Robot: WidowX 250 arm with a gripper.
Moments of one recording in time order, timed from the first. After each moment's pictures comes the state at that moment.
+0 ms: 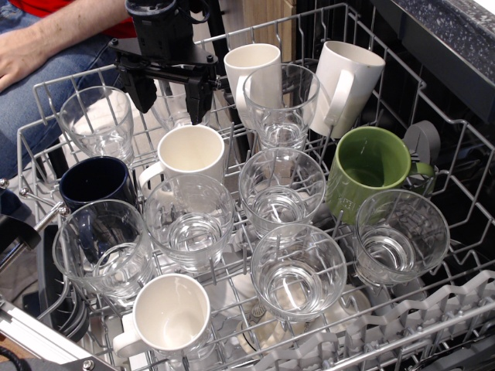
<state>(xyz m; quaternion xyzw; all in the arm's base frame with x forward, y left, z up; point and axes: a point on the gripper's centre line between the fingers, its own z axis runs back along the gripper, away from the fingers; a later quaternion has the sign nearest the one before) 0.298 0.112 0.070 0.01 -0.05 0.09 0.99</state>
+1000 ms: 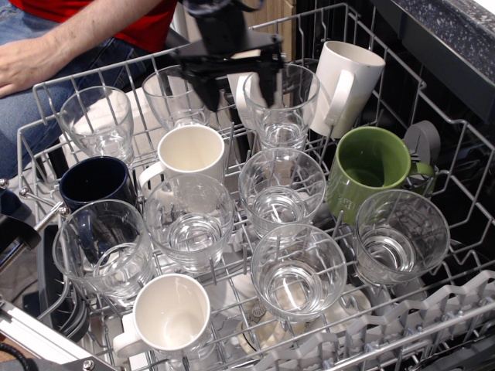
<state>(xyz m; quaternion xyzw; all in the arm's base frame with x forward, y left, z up) 0.354 0.052 0.060 -0.08 -0.11 0.20 0.97</state>
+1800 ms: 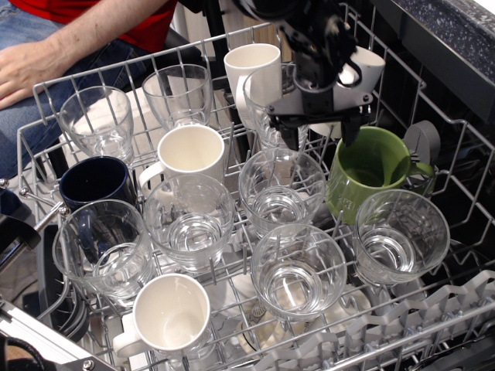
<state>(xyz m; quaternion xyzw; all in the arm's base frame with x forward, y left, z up) 0.404 -0.007 -0.006 -0.02 -0.20 0.26 0.94</state>
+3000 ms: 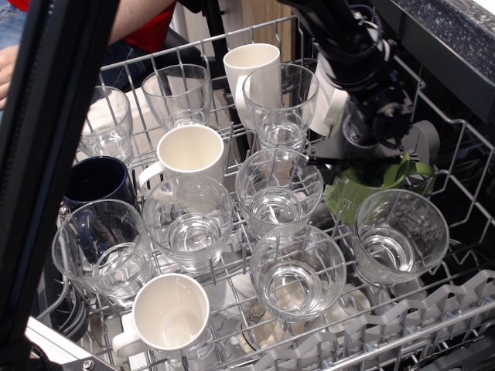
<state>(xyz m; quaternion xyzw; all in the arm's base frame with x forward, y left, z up) 0.409 -0.028 -0.052 0.04 -0.21 0.27 0.94</state>
